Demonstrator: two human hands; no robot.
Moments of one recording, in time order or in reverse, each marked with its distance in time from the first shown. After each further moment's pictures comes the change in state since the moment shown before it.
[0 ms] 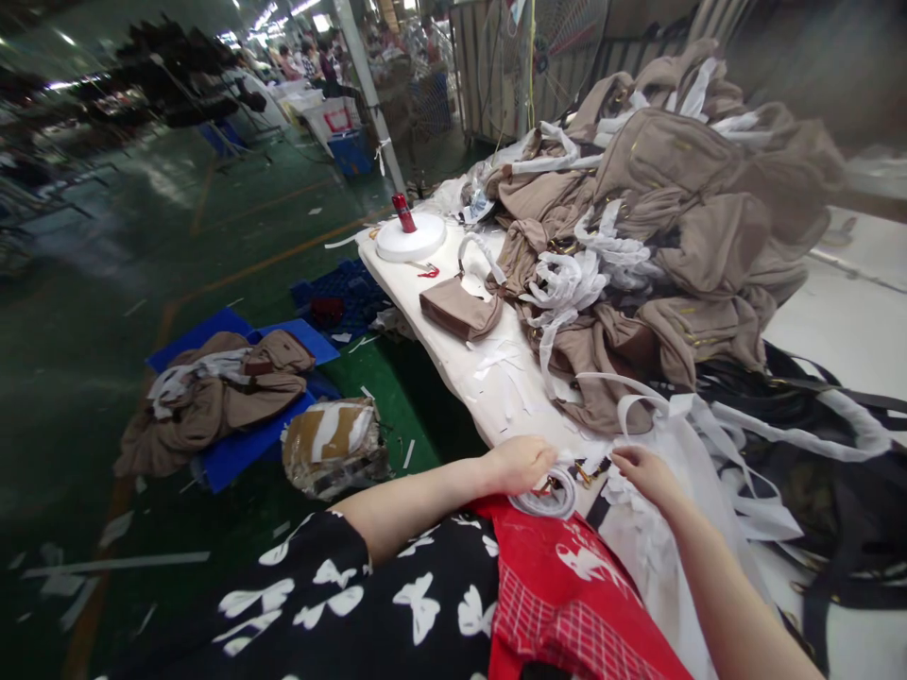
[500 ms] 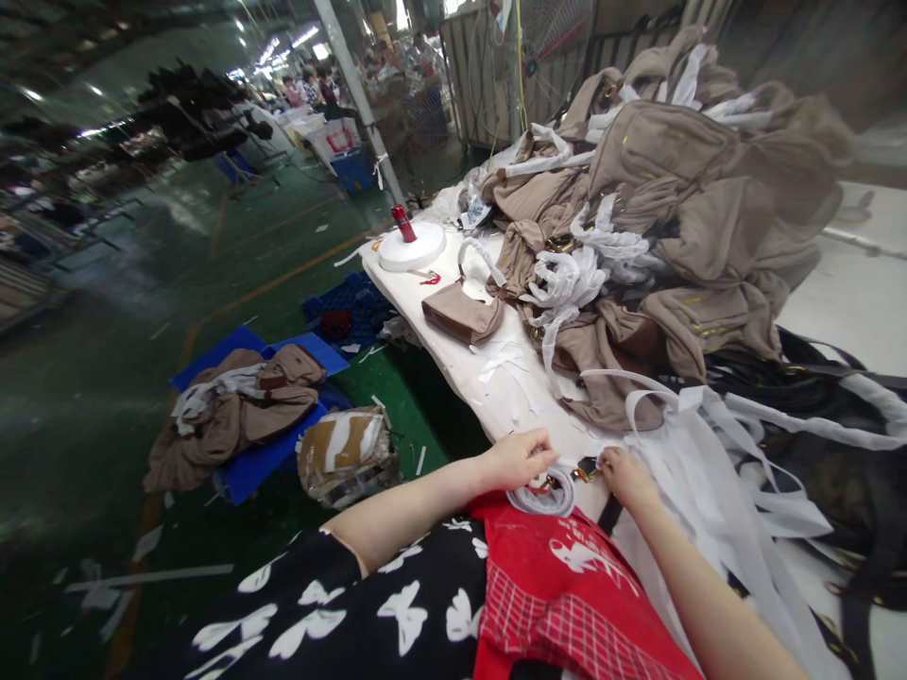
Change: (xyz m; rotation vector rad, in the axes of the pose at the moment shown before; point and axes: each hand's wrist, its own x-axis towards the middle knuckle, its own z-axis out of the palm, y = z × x) left_hand -0.010 -0.011 0.002 -0.360 -0.019 -0.260; right_hand 0.006 0.016 0.063 -0.131 0.124 -0.138
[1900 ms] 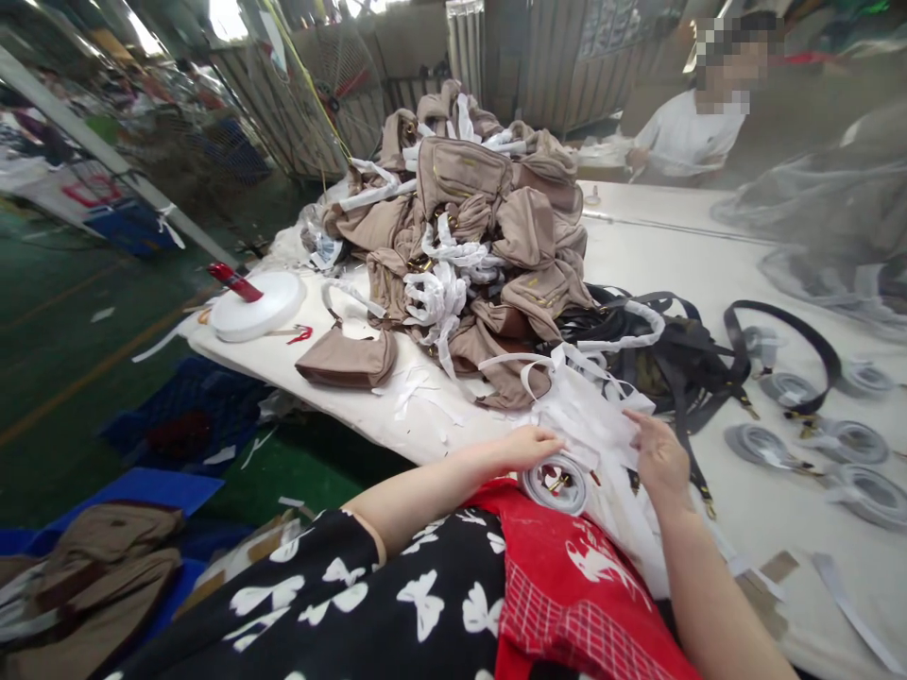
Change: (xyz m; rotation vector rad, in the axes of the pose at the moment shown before) left_hand 0.105 0.071 0.069 -0.075 -0.509 0.093; right_hand -0.124 -0.005 -0.126 0.321 0.811 0.423
